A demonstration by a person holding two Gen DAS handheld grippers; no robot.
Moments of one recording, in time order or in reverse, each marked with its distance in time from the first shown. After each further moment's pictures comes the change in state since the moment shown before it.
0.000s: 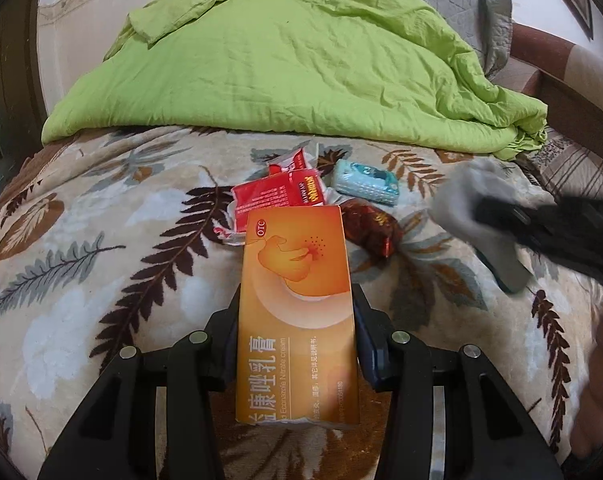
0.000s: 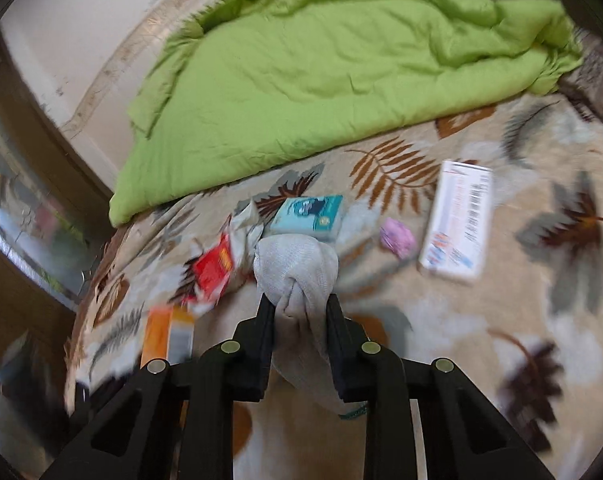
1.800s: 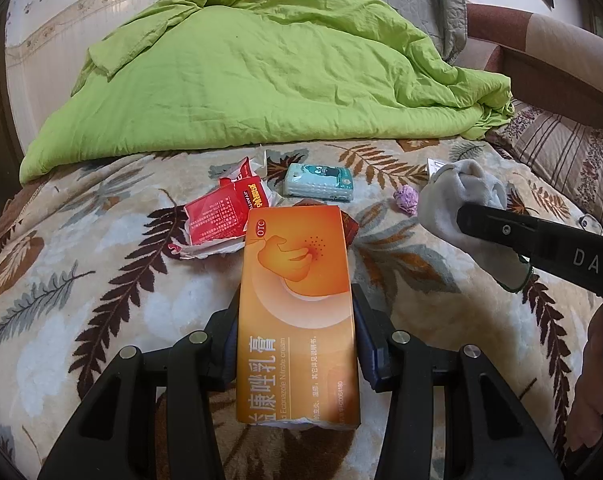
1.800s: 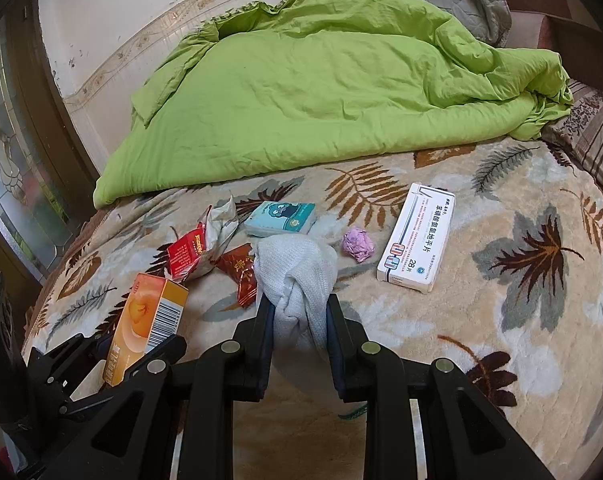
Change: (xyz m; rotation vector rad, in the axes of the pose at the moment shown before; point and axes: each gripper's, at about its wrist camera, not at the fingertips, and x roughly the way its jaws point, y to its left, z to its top) left arm 0.001 -0.030 -0.006 0.131 -0.034 -0.043; right arm -0.002 -0.009 -0.013 -0.133 -0.078 -0.099
